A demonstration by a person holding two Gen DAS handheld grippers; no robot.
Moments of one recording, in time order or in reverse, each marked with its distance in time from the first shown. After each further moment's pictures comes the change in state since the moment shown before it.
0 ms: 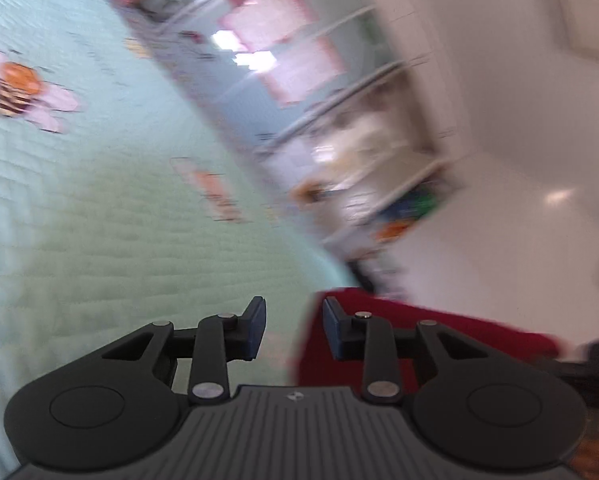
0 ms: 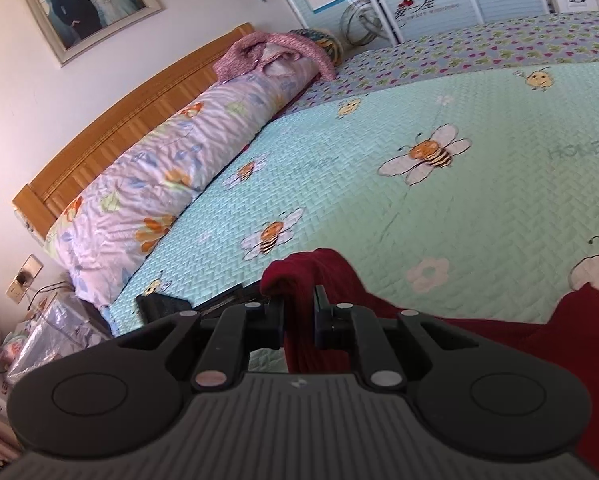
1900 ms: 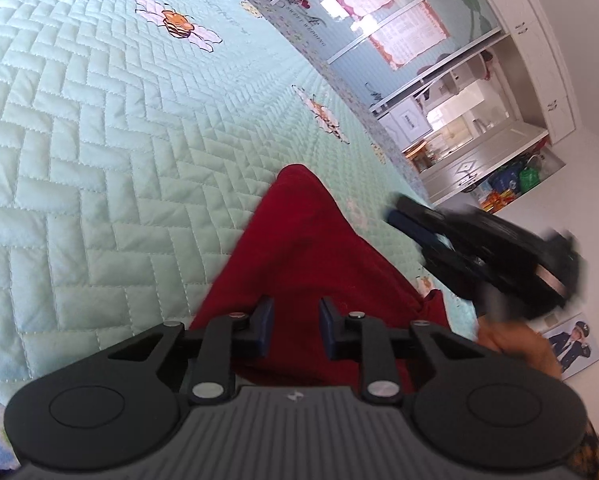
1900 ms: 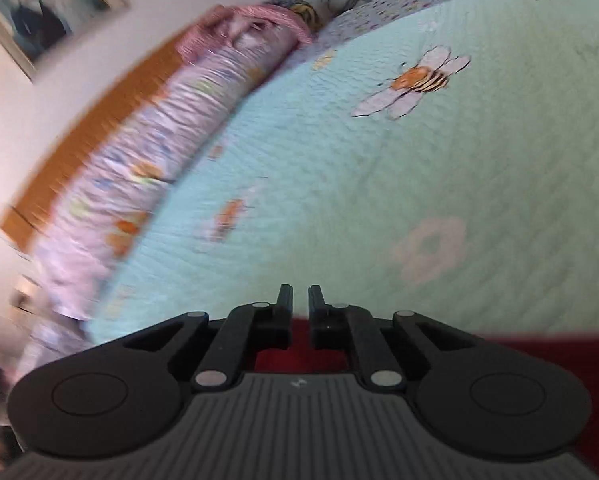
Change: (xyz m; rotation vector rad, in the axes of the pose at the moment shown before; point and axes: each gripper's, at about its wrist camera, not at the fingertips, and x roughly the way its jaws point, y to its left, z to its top) left arm -0.095 -0.023 -0.084 -0.082 0.125 0.251; right arm 0.105 -0.047 -0.042 0.172 0.026 0.101
